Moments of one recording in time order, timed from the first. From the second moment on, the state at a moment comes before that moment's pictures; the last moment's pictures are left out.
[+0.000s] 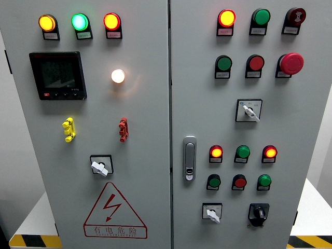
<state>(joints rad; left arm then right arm) -0.01 -0.09 0.04 -0.12 -0.07 -0.02 -0.15 -0.07 0.12 0.10 0.01 -0.06 0.05 0.13</state>
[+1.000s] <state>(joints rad) -0.01 -0.09 0.04 -0.12 -0.07 -0.02 -0.15 -0.07 0.12 0.70 0.01 -0.65 0.13 0.04</state>
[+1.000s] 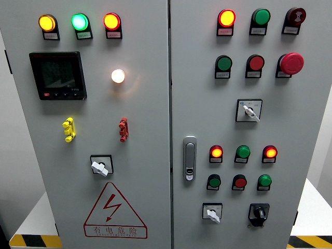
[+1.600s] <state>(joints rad) -0.01 -0.09 0.04 -0.12 -0.07 -0.02 -0.15 -0.02 0.12 0.84 0.02 -0.84 0.11 0.04</state>
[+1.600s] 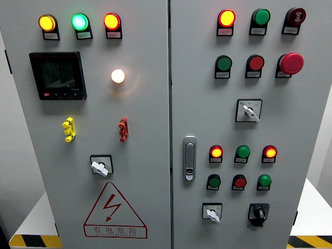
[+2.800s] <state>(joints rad) -0.01 -0.09 0.04 -0.12 -0.07 -0.02 -0.15 0.07 0.13 1.52 0.21 -1.51 0.28 0.14</state>
